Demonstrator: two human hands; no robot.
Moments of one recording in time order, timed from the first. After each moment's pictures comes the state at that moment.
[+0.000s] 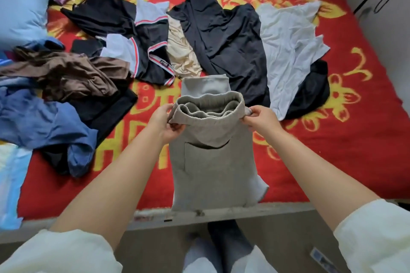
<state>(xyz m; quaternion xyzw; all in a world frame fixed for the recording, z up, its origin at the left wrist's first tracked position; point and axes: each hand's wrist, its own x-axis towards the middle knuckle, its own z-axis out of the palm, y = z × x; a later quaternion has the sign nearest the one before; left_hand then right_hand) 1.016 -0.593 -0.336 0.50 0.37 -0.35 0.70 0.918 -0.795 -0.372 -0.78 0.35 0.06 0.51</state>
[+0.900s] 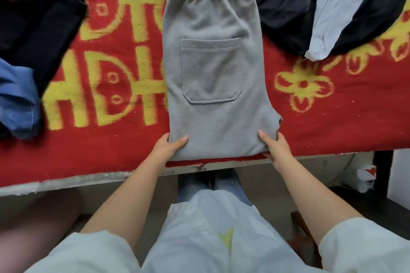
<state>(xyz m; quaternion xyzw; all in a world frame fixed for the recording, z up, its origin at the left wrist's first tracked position) 0.948 -0.512 -0.554 0.69 0.26 -0.56 0.38 0.823 -0.755 -0.540 -0.46 0.68 0.17 0.54</state>
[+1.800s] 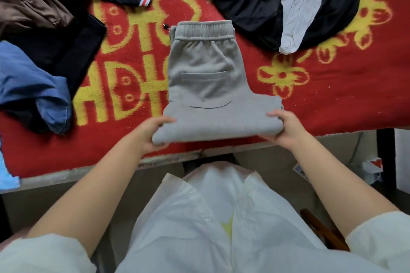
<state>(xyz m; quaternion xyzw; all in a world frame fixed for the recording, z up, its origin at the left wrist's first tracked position) 0.976 -0.517 -0.417 0.53 0.34 -0.61 0.48 0.830 -0.772 -0.422 -0.29 0.59 0.14 0.75</state>
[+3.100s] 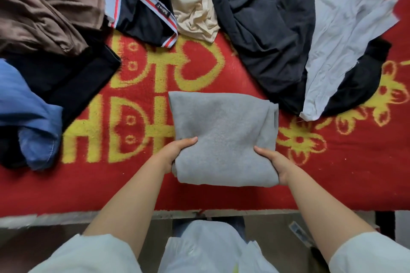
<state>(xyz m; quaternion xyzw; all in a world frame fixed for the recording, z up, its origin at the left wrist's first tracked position) 1.039 -0.553 -0.531 0.52 0.32 -0.60 0.52 0.925 -0.790 -0.498 -0.39 0.56 0.34 0.65</state>
